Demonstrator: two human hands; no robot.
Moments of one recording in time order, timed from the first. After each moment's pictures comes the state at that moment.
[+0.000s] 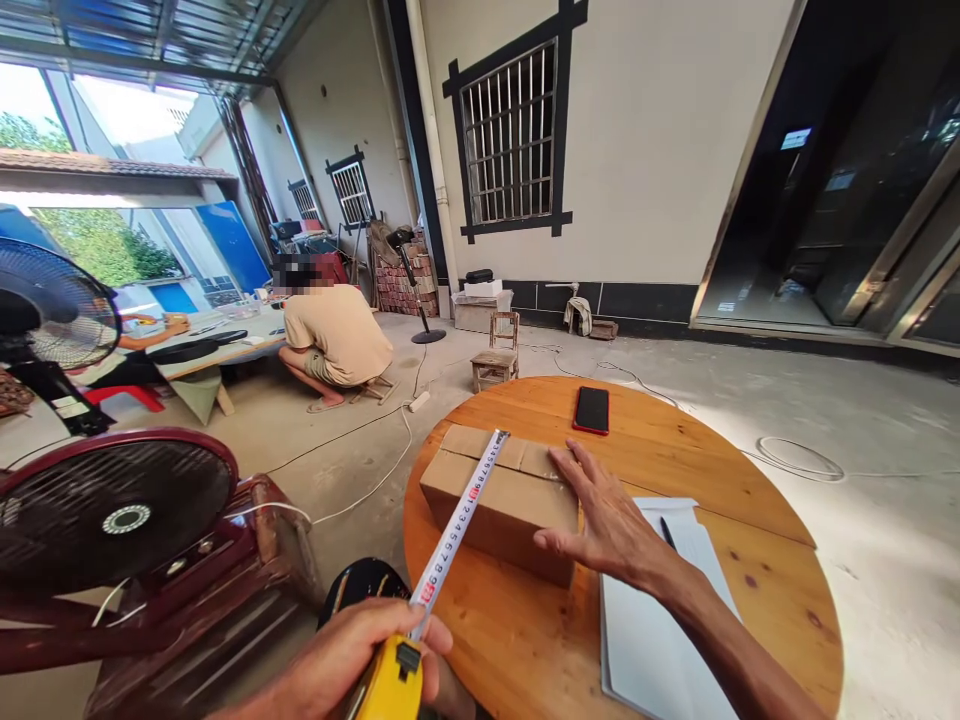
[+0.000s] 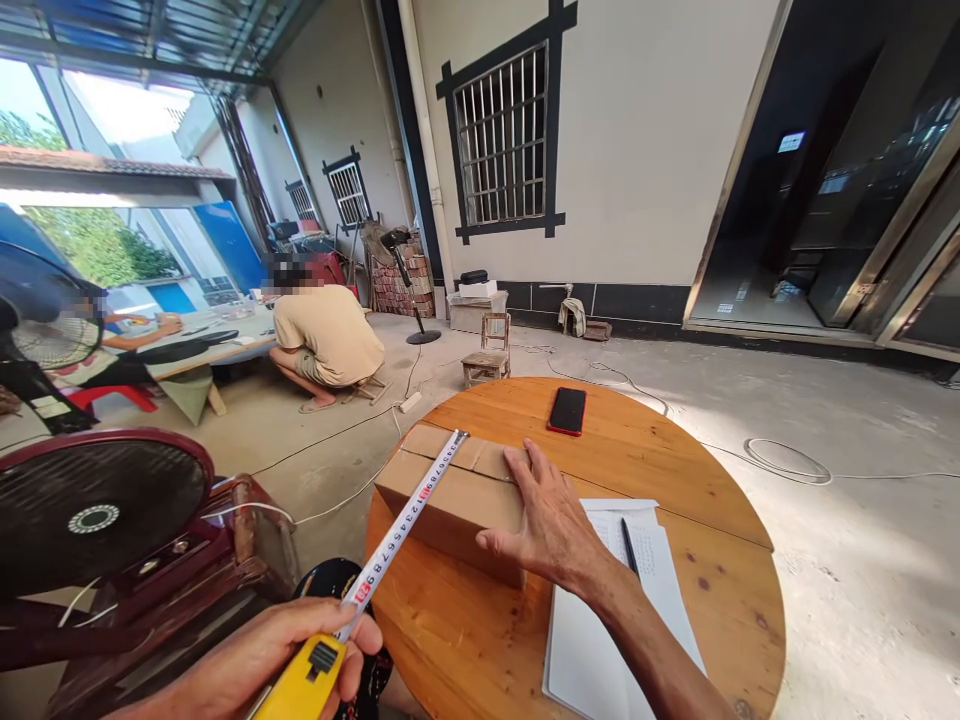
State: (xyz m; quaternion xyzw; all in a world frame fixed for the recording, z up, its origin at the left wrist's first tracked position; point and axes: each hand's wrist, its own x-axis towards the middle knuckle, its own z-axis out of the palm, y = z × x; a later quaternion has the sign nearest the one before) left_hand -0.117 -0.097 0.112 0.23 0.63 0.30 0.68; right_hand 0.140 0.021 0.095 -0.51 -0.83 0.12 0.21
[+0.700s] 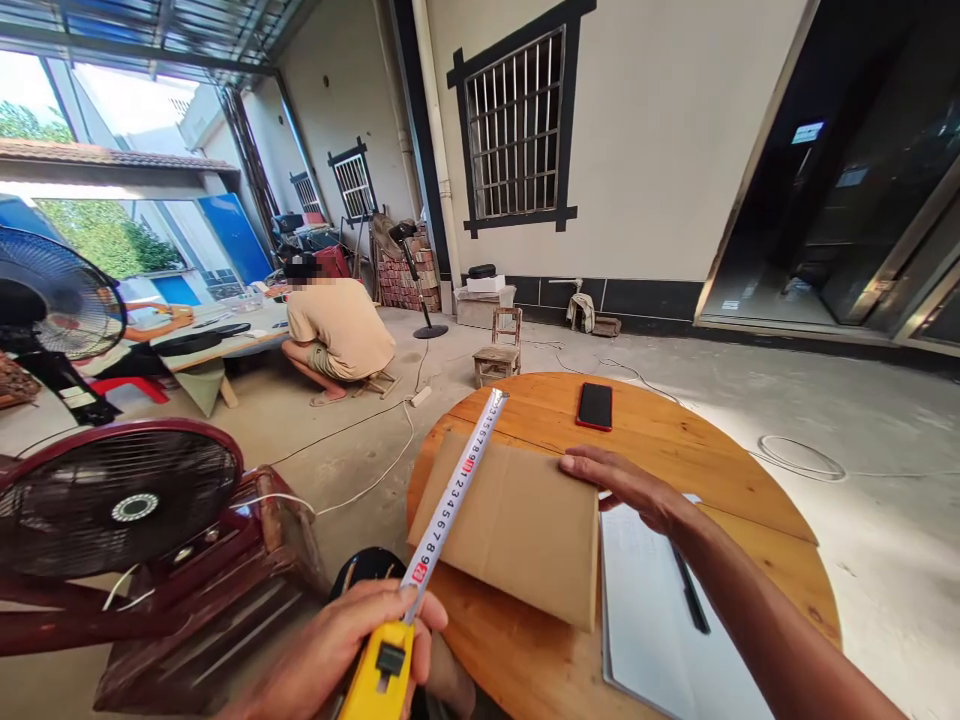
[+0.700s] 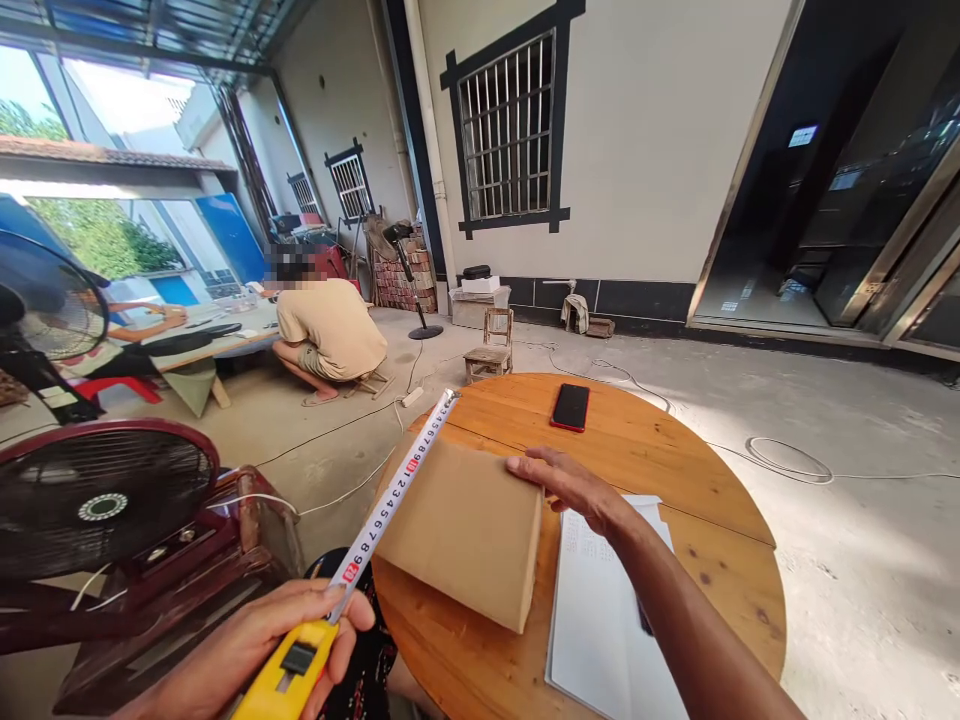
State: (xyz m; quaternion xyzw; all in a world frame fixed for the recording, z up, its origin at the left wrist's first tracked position) left_hand -0.130 -0.108 0.111 0.27 0.55 0.36 0.70; right_hand 0.164 0.058 0.103 -0.51 -0.69 0.47 0.20
